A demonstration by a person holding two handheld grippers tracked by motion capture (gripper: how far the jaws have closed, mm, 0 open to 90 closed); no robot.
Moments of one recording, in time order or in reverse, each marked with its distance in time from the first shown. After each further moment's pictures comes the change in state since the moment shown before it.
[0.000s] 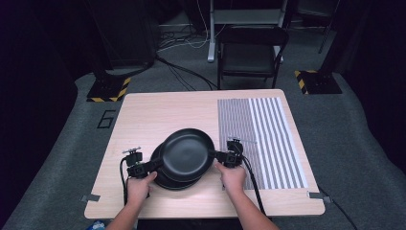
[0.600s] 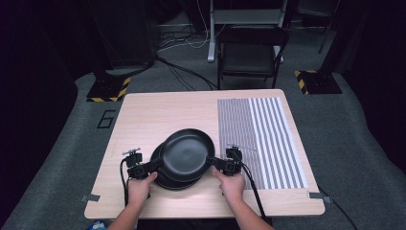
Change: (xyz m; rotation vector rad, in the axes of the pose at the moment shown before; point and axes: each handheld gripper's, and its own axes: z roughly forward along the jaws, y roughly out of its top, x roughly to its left) left arm 0.001 -0.003 0.000 -0.024 -0.002 0.005; right arm 0.005 -0.024 -0.006 0.000 0.013 -0.010
